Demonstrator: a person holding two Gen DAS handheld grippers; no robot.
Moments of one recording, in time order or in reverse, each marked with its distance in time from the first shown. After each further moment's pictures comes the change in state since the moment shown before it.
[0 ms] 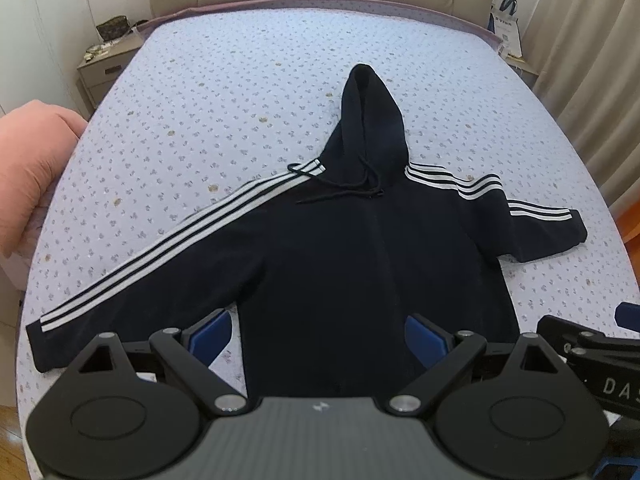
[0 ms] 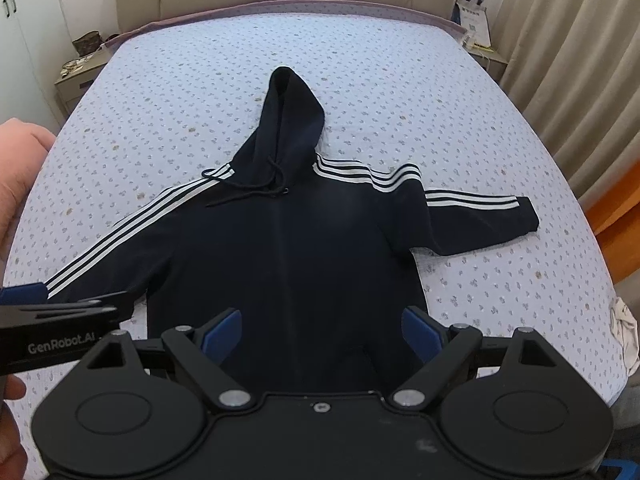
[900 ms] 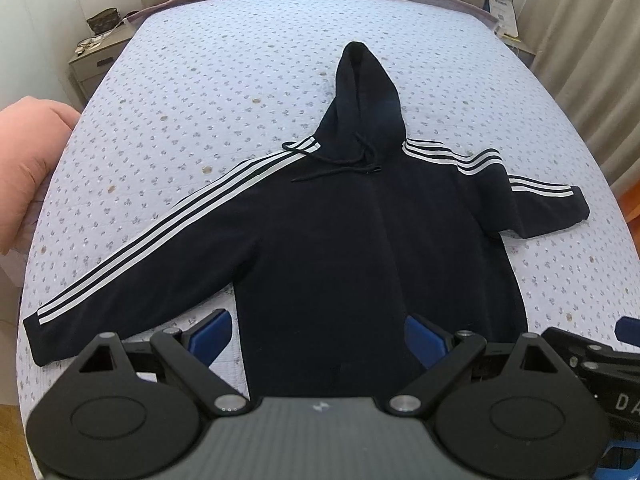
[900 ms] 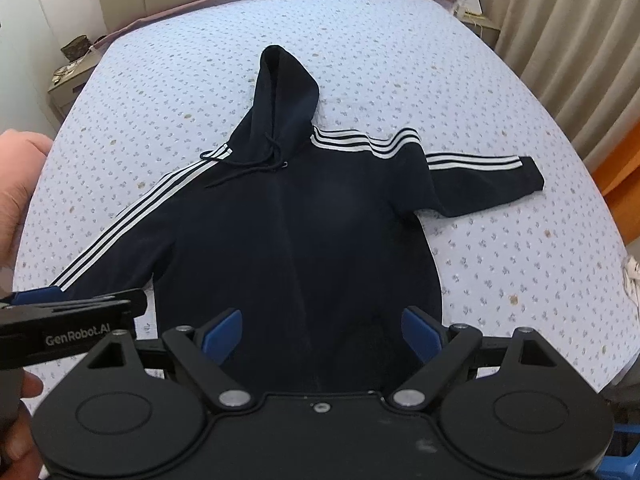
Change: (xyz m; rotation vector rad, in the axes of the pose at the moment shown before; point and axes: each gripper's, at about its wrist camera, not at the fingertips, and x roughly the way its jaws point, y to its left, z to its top) left arm 0.009 -0.005 -0.015 0.034 0.045 0.021; right arm 0.003 -0.009 -0.018 0.074 0.064 0.030
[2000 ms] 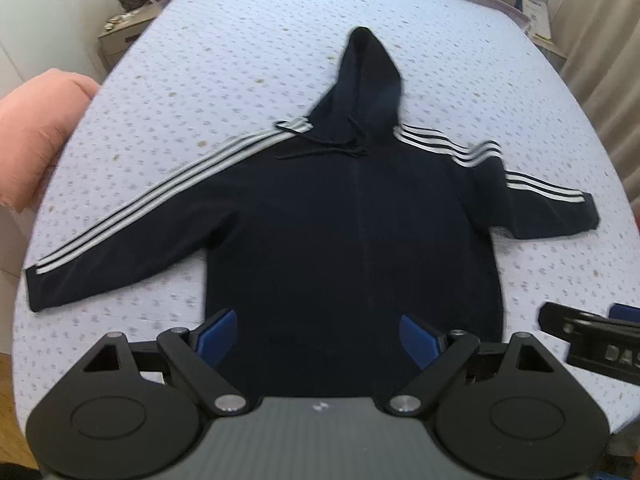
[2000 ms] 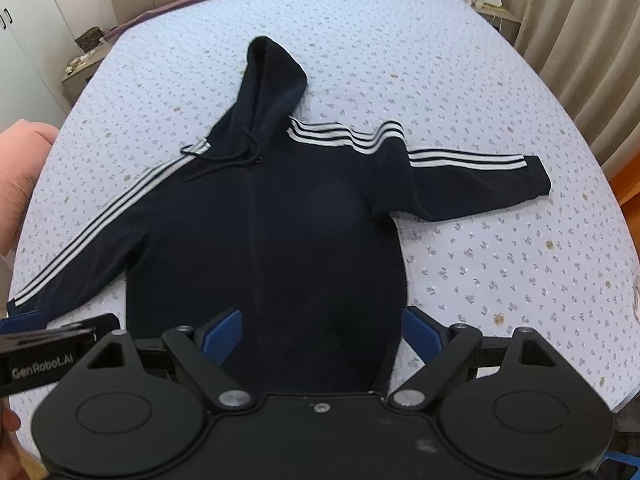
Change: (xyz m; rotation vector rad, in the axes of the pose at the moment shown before) left arm 0.001 -0.095 -0.013 -0.087 0.044 0.075; right arm 0.035 -0.097 0.024 -0.049 0.041 0.076
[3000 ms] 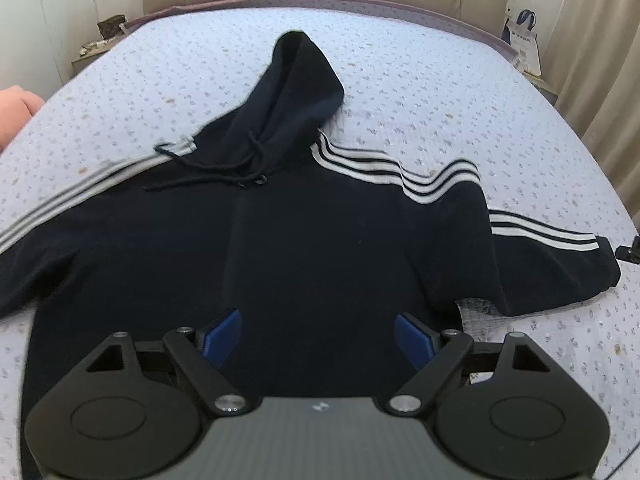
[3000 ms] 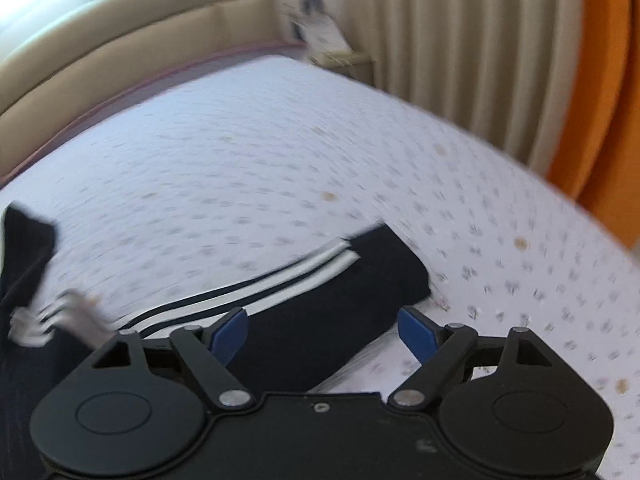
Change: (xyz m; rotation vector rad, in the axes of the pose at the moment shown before) left arm 0.207 -0.154 0.022 -0.046 -0.206 -0.032; right arm 0.261 -0.367 0.098 0.389 -0.363 -0.132
